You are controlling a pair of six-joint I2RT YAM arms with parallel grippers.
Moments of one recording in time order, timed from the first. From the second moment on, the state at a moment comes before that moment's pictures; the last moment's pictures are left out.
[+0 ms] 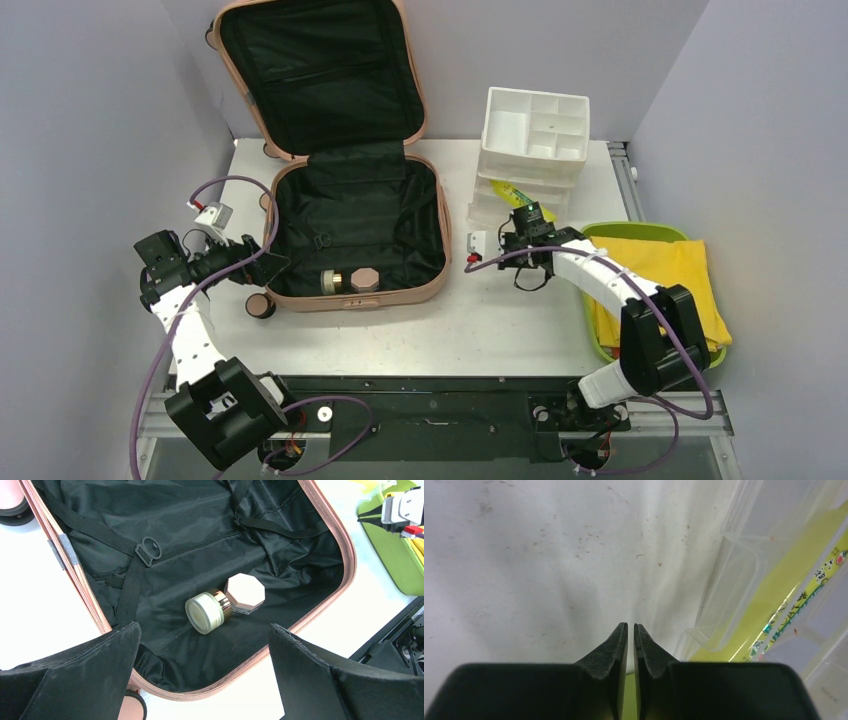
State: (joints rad) left arm 0.62 1.11 0.86 -0.66 1.11 0.40; right arm 0.39 1.46 0.92 -0.49 -0.03 -1.20
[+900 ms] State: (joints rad) left arm 0.62 1.11 0.86 -0.66 1.12 0.40; right arm 0.23 1.57 1.06 -0.42 0.09 -1.14
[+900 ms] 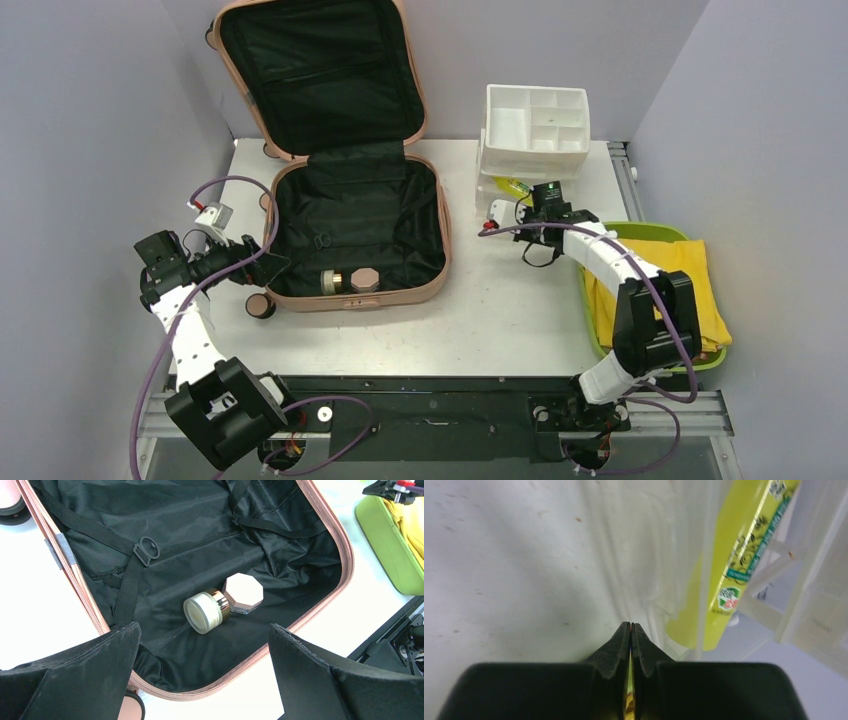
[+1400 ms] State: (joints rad) left arm 0.62 1.13 0.86 -0.67 1.12 0.41; right arm 0.53 1.60 1.04 -0.30 0.11 -1.09
